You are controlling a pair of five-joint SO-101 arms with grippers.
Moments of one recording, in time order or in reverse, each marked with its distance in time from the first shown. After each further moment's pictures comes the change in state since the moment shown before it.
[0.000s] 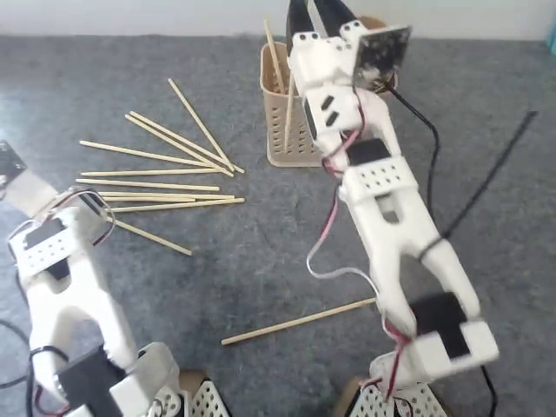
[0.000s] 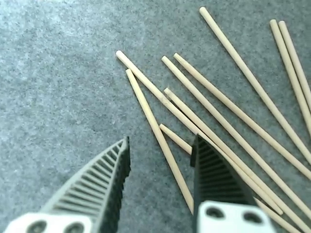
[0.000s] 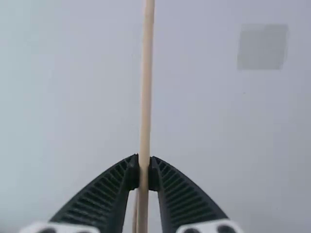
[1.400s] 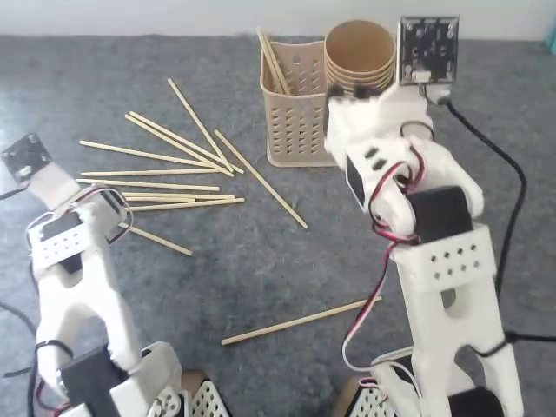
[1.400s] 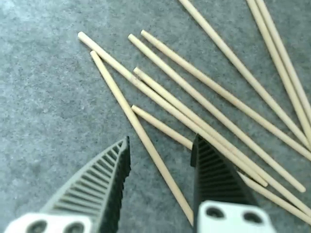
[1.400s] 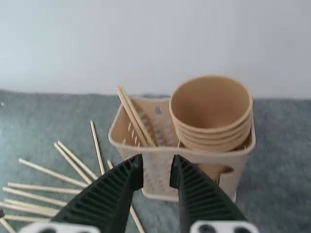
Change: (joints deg) left arm 5.3 0.0 0.4 4.2 0.4; right arm 1.0 -35.4 -1.1 81.9 -5.9
